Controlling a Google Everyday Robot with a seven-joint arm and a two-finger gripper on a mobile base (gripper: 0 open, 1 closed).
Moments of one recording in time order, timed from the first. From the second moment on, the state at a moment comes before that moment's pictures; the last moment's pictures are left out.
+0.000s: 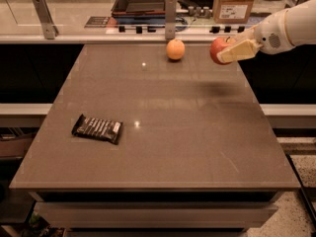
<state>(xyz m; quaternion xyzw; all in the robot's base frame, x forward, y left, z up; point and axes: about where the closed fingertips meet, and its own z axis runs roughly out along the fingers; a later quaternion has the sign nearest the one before) 0.661 -0.208 0.944 -0.42 0.79 0.14 0.43</state>
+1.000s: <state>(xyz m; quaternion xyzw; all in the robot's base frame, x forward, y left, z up) 0.557 -0.141 0.955 -0.51 0.74 0.15 0.41</state>
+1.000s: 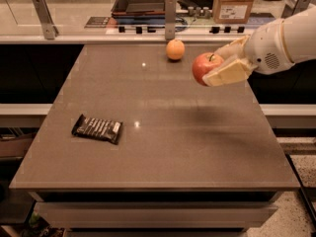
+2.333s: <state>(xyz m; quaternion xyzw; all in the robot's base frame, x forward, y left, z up) 0.469 -0.029 0.887 -0.50 0.72 0.15 0.46</state>
